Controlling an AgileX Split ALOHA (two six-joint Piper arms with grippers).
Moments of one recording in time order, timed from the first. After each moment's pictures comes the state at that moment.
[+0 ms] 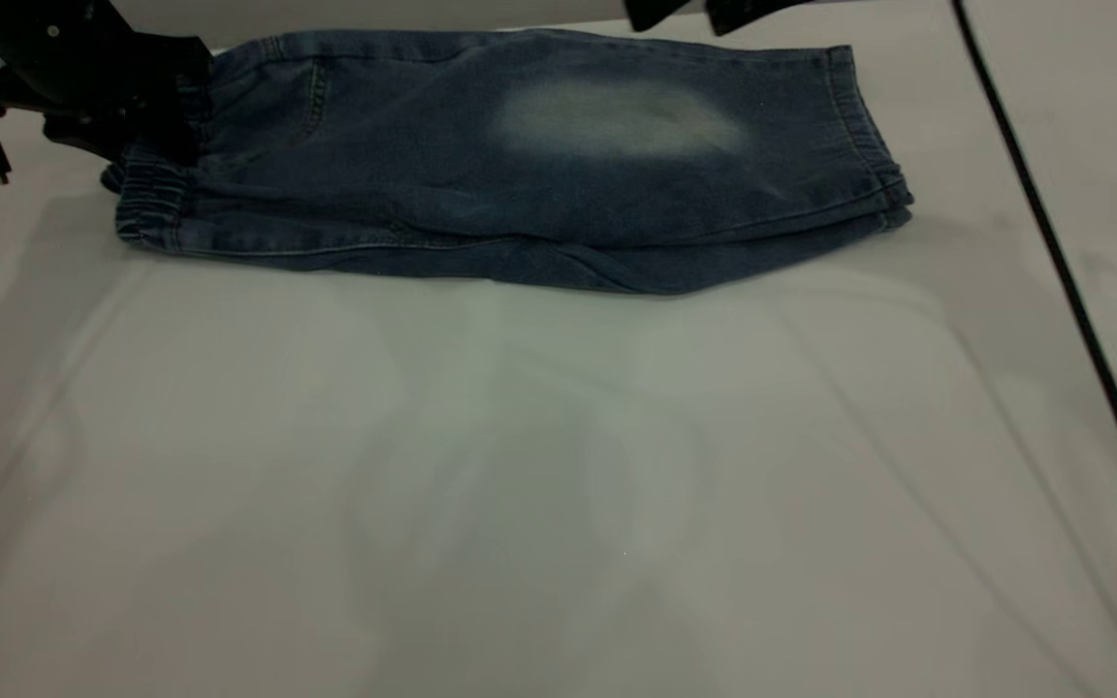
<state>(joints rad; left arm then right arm) 0.02 2.35 -1.62 -0.22 0.60 0.18 0.30 2.16 -1.49 0.96 0.56 -0.91</state>
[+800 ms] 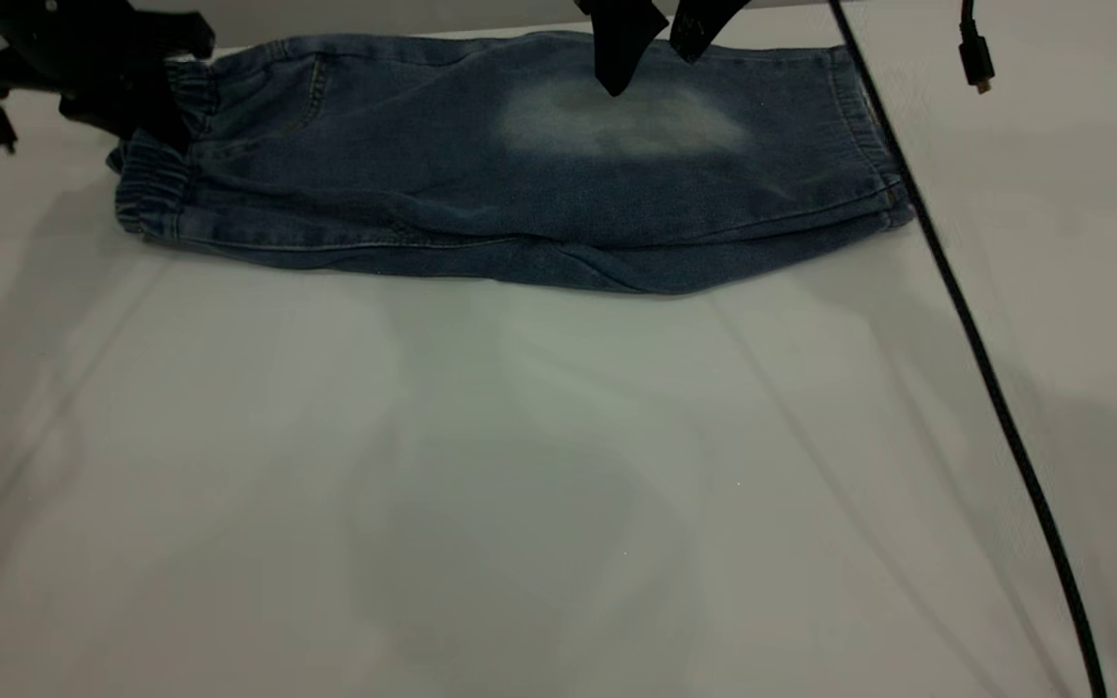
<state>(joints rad) 0.02 2.34 -1.70 -0.24 0.70 0.18 0.42 2.50 -2.11 0.13 0.90 -0.27</state>
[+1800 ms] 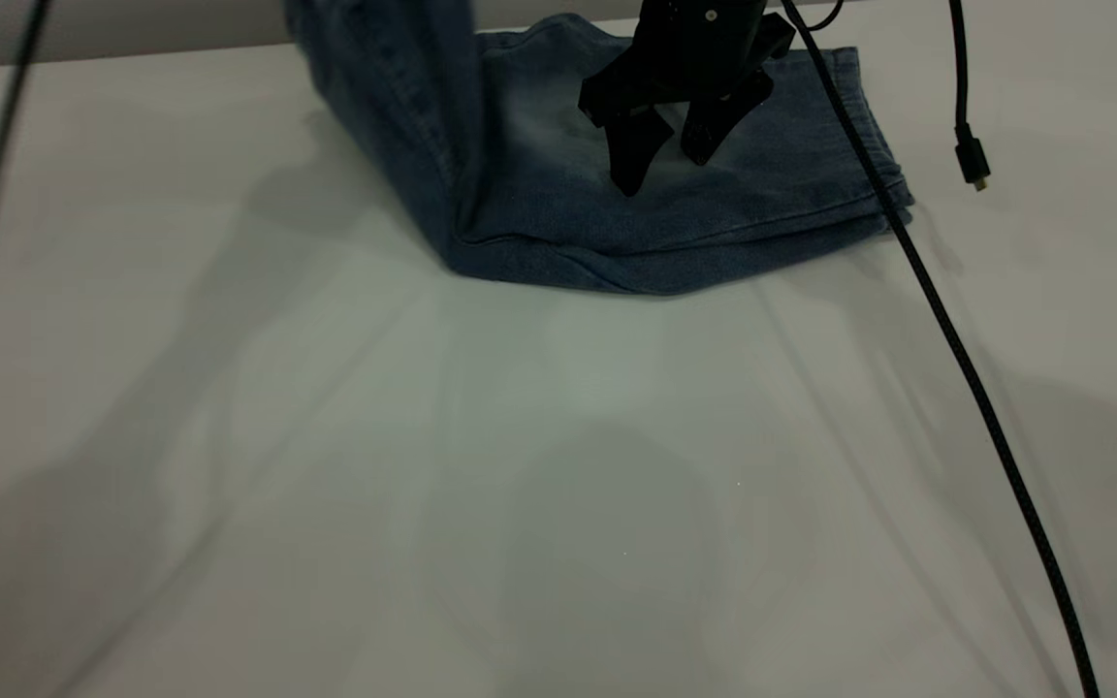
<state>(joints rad) -0.30 2.29 -2.10 -0.26 0.89 0.27 0.42 2.60 -2.11 0.14 0.90 -0.24</state>
